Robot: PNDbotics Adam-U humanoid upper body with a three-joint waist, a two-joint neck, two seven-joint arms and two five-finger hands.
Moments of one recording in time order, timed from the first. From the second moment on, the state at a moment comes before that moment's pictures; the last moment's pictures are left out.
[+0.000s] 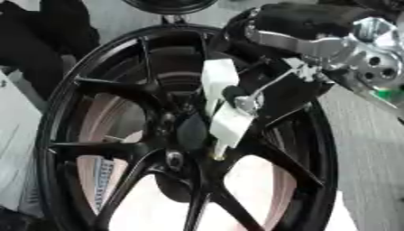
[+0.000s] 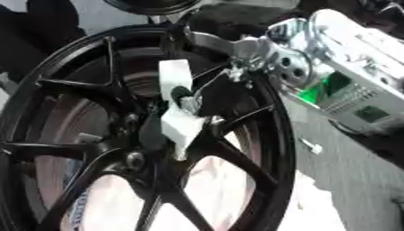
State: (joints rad) left arm -0.26 0.31 0.23 -1.98 -0.01 0.08 0.34; right arm -1.15 -0.77 0.70 -1.95 0.49 0.59 0.66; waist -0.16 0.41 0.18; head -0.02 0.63
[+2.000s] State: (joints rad) left arm -0.27 0.31 0.22 -1.98 -0.03 0.09 0.34; right arm -1.13 -0.79 0.67 -1.96 0.37 0.63 0.61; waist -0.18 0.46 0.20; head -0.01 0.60
